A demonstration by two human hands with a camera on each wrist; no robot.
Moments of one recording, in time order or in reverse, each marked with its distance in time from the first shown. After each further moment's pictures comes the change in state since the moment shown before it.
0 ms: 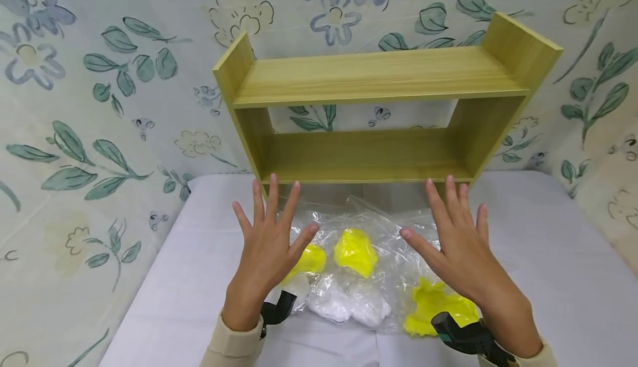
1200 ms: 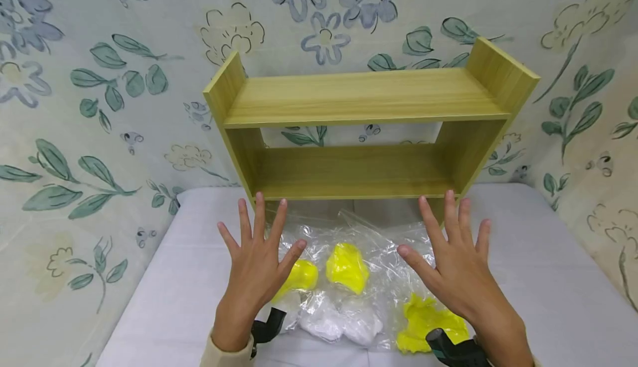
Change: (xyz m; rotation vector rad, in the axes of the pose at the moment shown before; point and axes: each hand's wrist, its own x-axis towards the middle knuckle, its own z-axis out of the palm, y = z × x) left_hand 0.001 -0.005 0.005 0.029 -0.036 -0.058; right_hand -0.004 0.006 -0.006 -0.122 0.017 0.044
